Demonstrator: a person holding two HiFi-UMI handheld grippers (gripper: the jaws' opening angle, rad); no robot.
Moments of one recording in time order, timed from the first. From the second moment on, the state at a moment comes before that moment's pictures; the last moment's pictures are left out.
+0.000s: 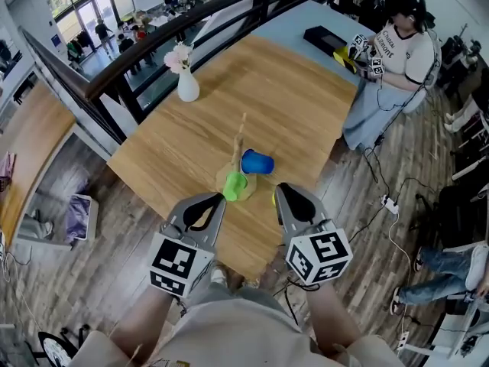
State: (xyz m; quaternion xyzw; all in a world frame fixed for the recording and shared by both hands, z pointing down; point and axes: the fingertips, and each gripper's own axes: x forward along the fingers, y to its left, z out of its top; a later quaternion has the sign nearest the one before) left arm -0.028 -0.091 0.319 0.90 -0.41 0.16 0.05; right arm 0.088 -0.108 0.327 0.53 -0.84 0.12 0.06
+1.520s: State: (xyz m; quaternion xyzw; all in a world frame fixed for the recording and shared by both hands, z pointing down) left arm -0.003 -0.073 0.312 0.91 -0.39 0.15 0.05; right arm 0.098 -0.057 0.312 0.50 -0.85 0.13 0.06
